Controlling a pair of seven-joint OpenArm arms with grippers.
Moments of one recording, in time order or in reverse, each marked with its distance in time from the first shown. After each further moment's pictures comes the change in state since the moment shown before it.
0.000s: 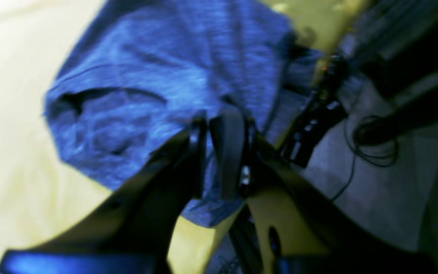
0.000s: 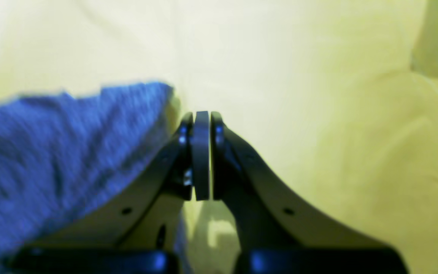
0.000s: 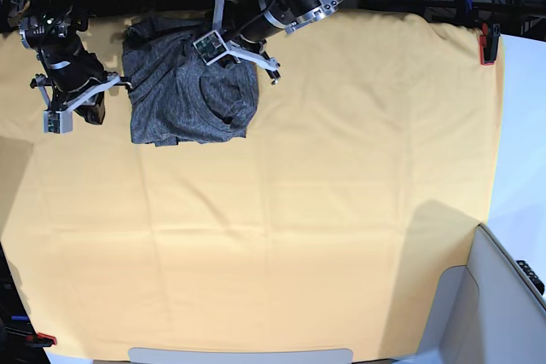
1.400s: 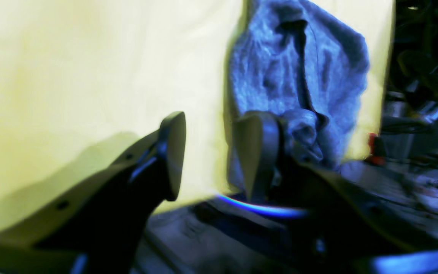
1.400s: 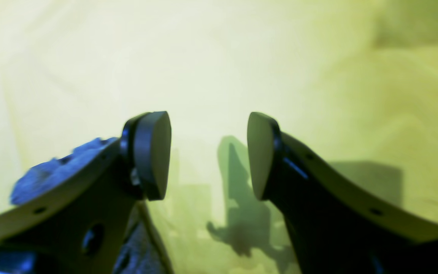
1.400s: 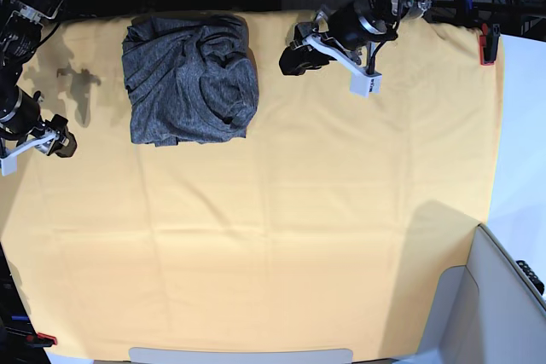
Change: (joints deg) left arm 14.7 4.3 -43.3 -1.8 -49.5 17.7 3.4; right arm 24.1 7.6 12.0 -27.0 19.7 0.1 -21.1
